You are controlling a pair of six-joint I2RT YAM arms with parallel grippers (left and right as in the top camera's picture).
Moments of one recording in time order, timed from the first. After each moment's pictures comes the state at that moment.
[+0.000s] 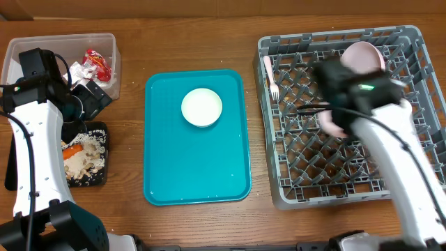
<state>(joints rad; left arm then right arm) 0.34 1.61 1.48 -1.14 0.08 -0.49 0.23 1.48 1.56 -1.64 0.66 1.02</state>
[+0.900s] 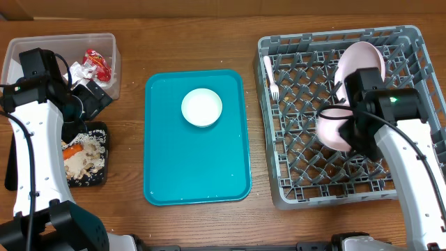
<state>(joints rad) 0.33 1.61 1.48 -1.14 0.08 -0.49 0.09 1.42 1.36 -1.43 0.24 0.89</state>
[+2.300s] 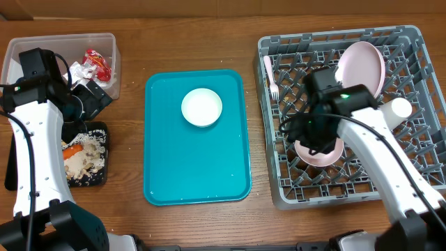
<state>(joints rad) 0.33 1.61 1.48 -1.14 0.08 -0.49 0.28 1.55 1.29 -1.24 -0.10 0.57</state>
